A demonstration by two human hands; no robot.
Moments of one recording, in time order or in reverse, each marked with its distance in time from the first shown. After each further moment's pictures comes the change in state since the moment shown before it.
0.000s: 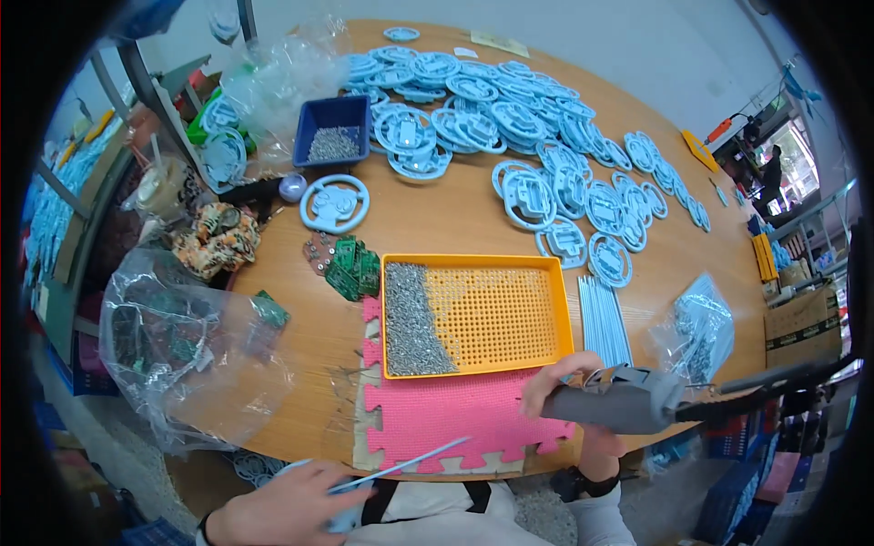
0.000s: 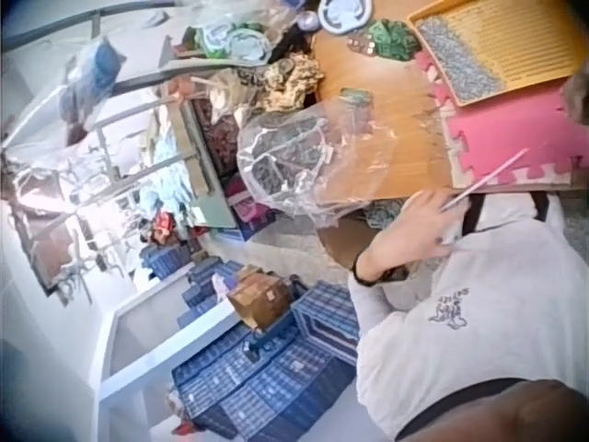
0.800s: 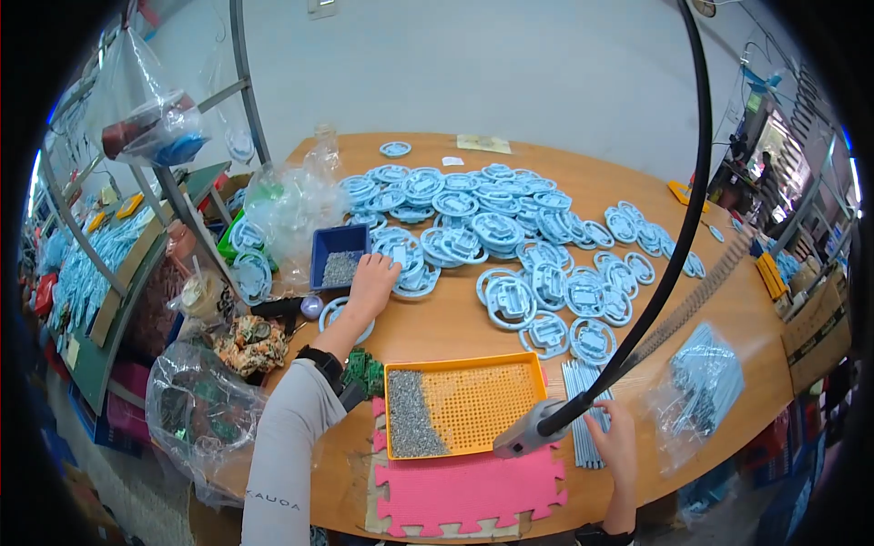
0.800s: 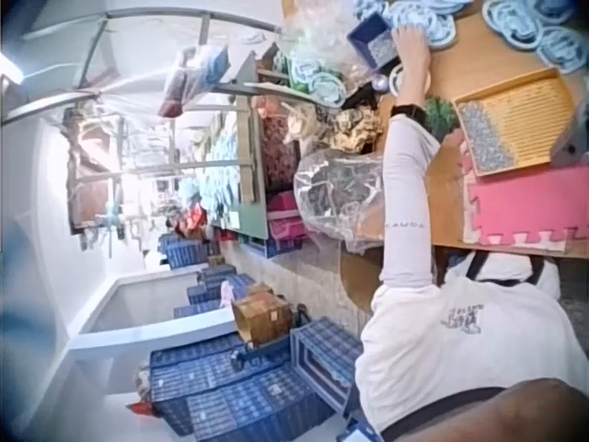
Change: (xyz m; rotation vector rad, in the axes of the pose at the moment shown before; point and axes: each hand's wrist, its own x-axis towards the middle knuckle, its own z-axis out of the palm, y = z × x) left_hand 0.285 -0.221 -0.171 0.985 0.799 -0.207; right_hand -0.083 -0.019 -0.088 -1.487 0.841 0.377
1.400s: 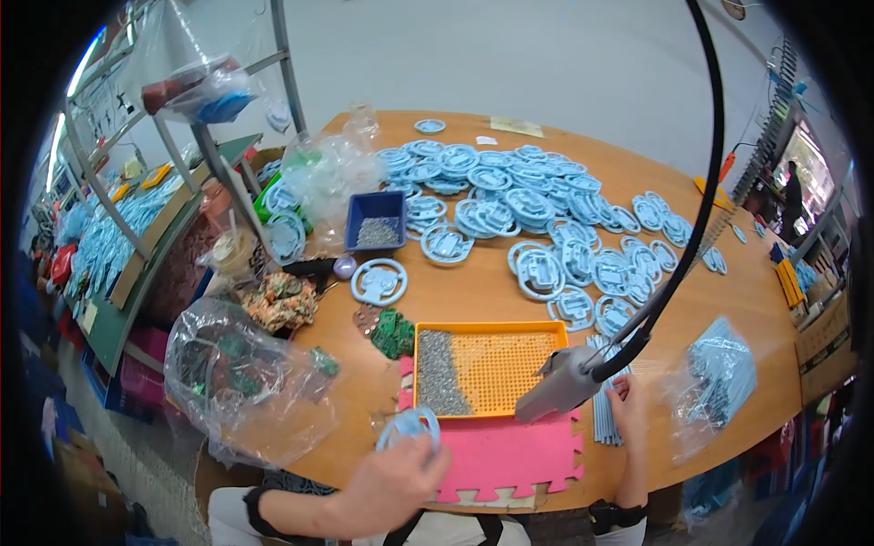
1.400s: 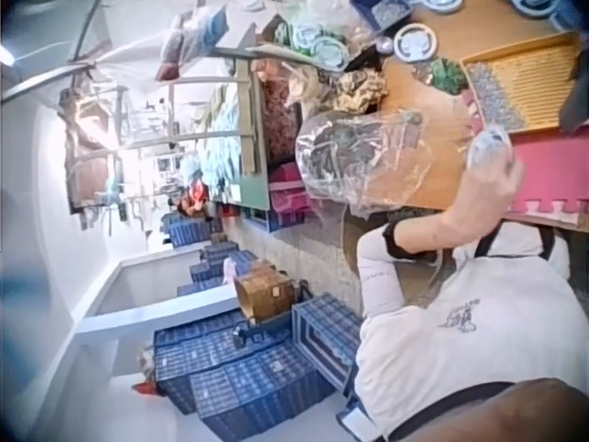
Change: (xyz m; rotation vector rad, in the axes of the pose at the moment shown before) left_hand -0.196 0.152 -0.287 -0.492 -0.260 0.083; right_hand 0.012 0.037 0.031 0.179 -0.065 0.130
